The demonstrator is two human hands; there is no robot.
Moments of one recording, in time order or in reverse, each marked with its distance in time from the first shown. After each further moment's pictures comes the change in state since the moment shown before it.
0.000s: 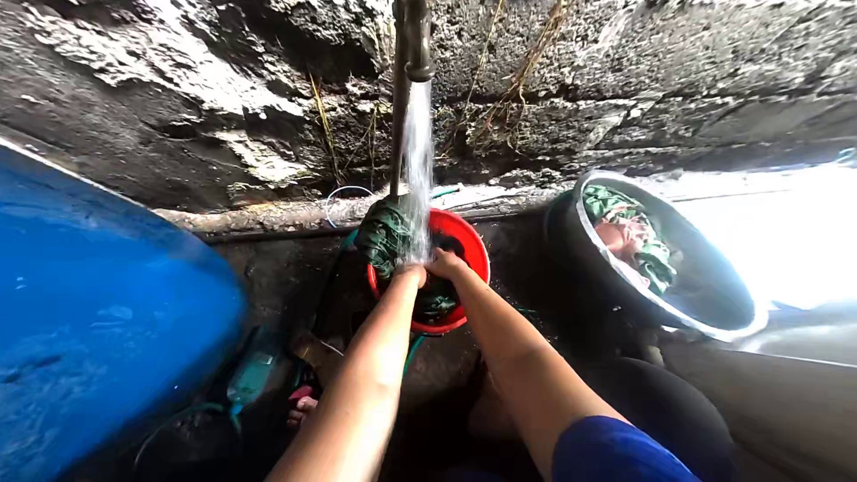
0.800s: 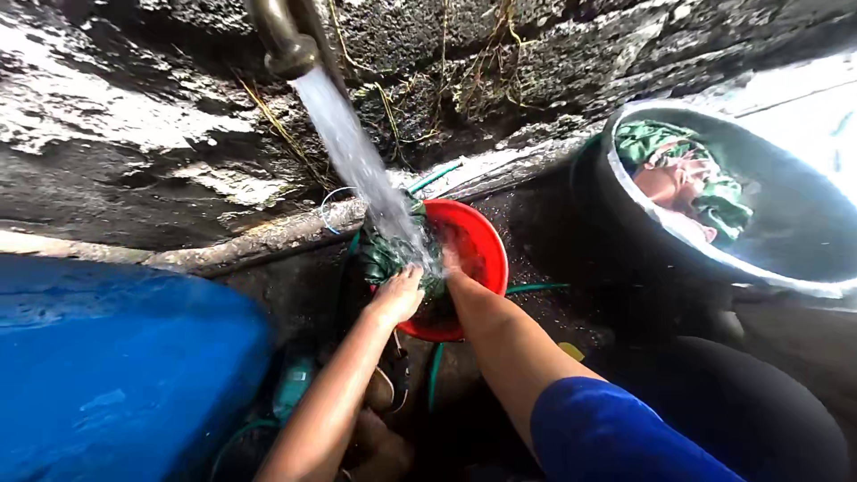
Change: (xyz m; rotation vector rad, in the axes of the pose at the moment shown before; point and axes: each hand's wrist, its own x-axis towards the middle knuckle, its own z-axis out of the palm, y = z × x) left_hand -0.037 -0.043 -0.030 0.279 -0.105 0.284; right_hand 0.062 0.010 0.067 0.906 0.272 -0.004
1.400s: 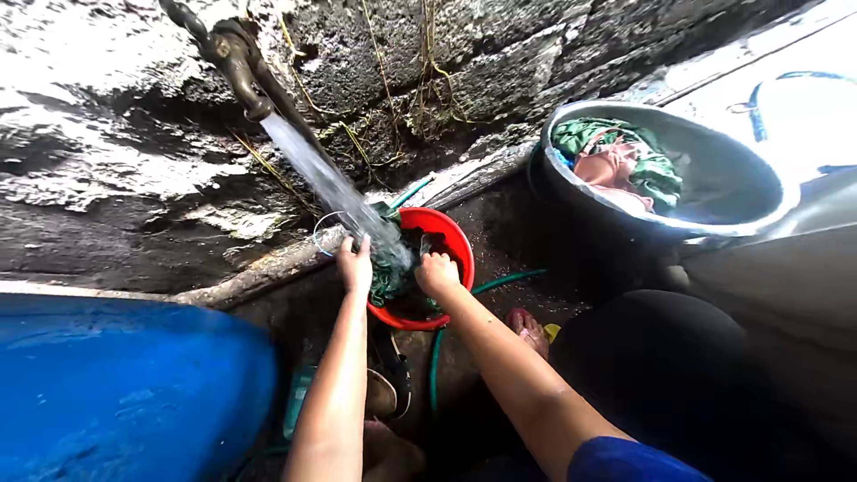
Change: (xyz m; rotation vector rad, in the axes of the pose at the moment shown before) left_hand 0.001 -0.008 -0.027 -0.756 1.101 -0.031; right_hand -0.123 -0.063 -0.048 -0.797 -0.082 -0.119
